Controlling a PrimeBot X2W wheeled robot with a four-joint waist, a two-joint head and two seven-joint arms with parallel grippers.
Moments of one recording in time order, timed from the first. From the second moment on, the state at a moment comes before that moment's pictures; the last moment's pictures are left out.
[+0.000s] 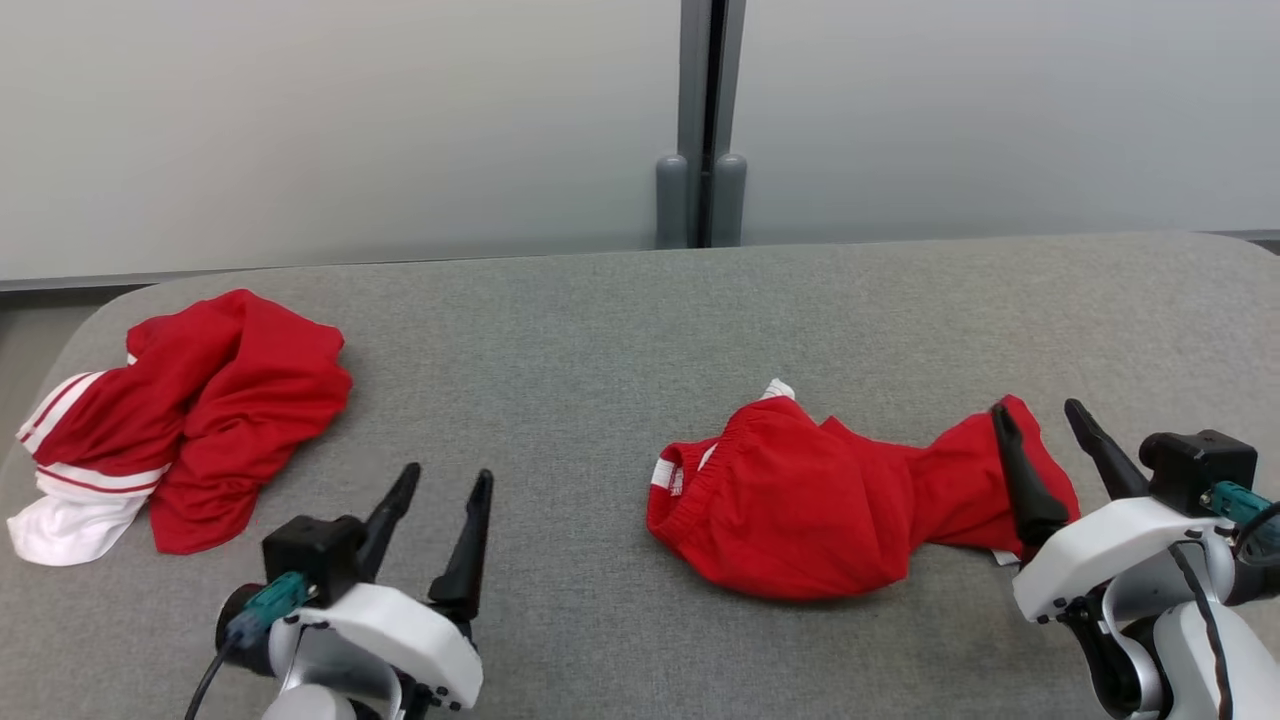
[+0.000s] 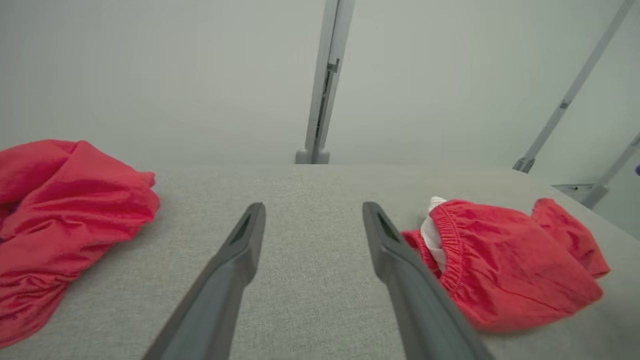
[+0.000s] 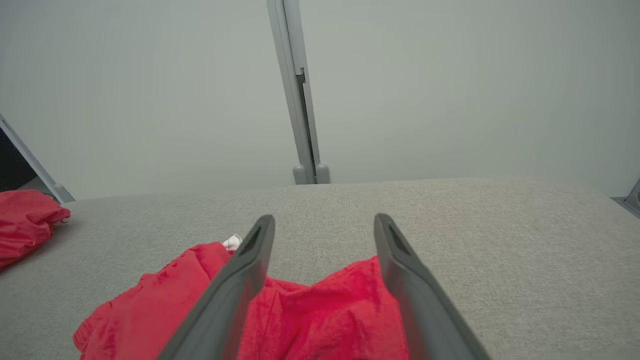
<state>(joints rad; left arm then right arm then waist) -0.10 0.13 -0.25 0.21 -0.40 -0.04 -0.07 -0.24 -0.18 0.13 0.31 0.37 0.13 -0.03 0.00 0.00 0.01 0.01</state>
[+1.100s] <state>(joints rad) -0.46 0.19 -0.66 0.39 -0.83 -0.13 0.41 -0.28 -0.19 0.21 0.35 0.38 0.13 -0.02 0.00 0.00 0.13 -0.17</state>
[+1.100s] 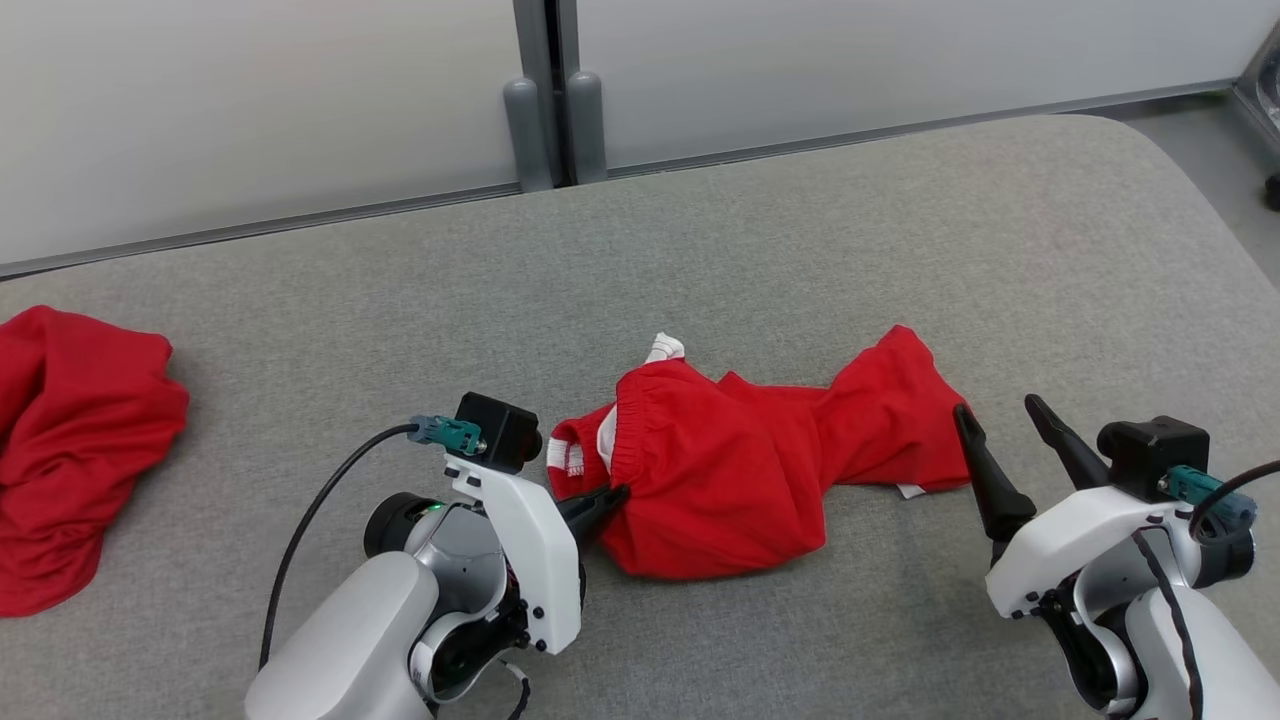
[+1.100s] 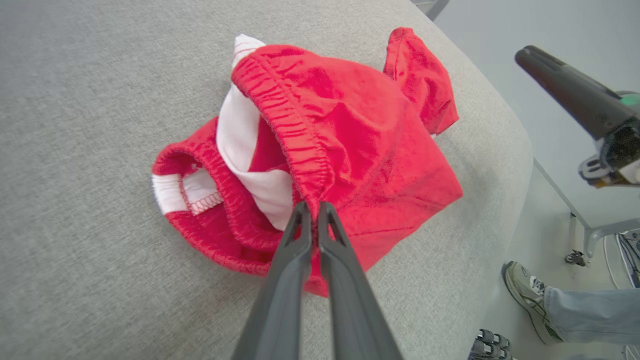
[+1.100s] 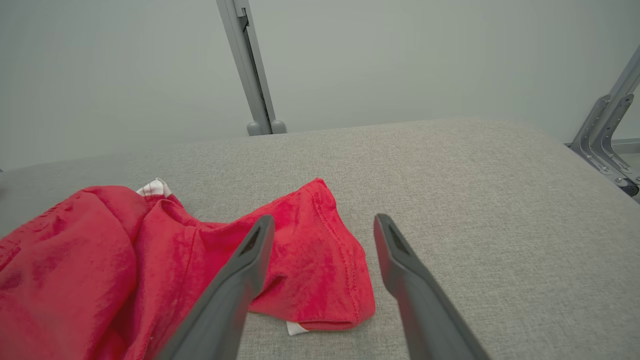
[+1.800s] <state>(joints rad) -0.30 0.48 -0.79 0.19 -0.74 -0.11 0.10 -0.26 -0.19 0.17 0.34 0.38 0.13 -0.02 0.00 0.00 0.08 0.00</state>
